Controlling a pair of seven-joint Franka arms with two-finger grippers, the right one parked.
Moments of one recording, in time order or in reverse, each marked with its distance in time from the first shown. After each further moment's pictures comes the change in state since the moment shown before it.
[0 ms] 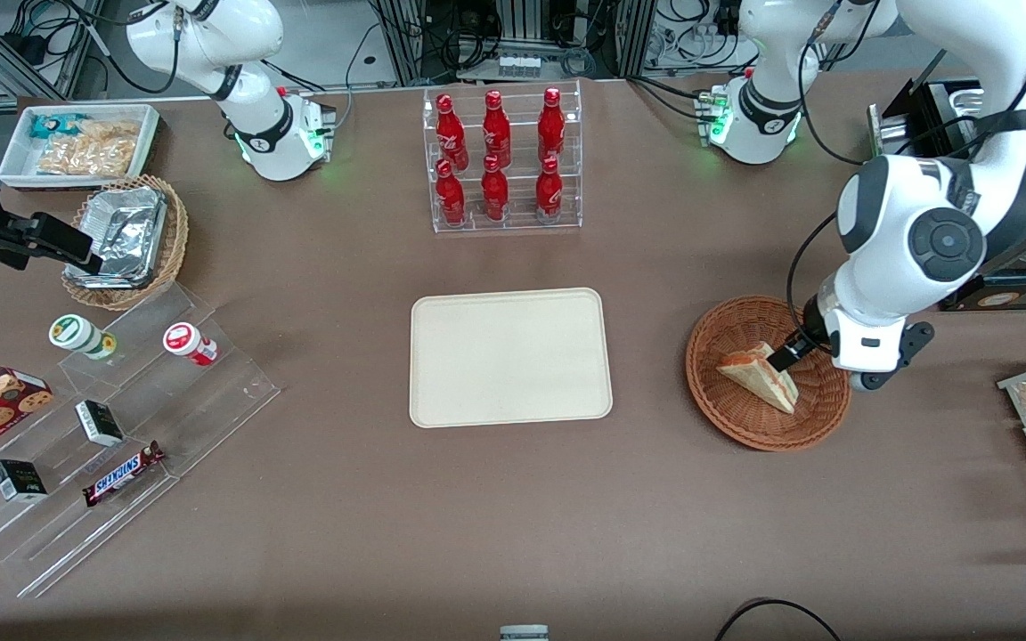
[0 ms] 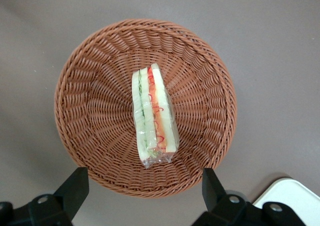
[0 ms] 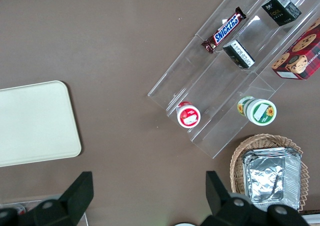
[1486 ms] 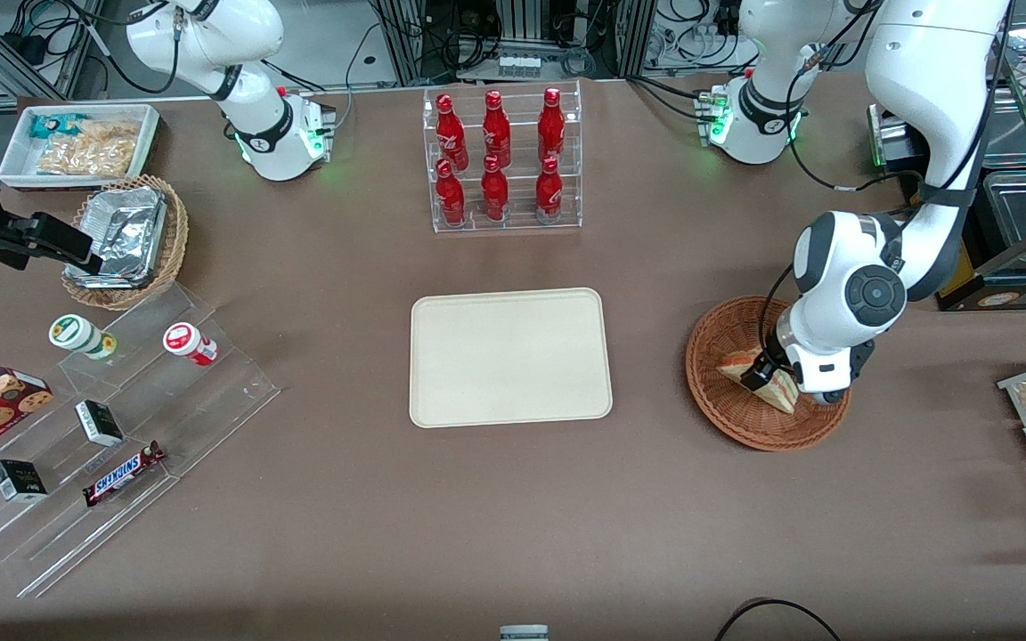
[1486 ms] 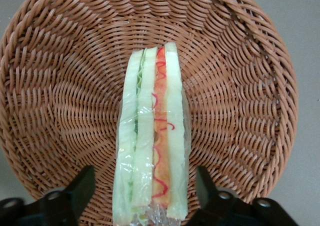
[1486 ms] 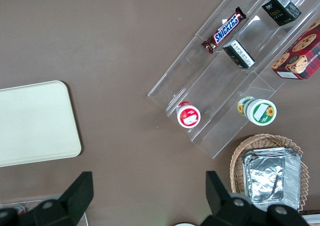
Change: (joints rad) arm 0.000 0.166 0.002 -0.092 0.000 0.225 -0.175
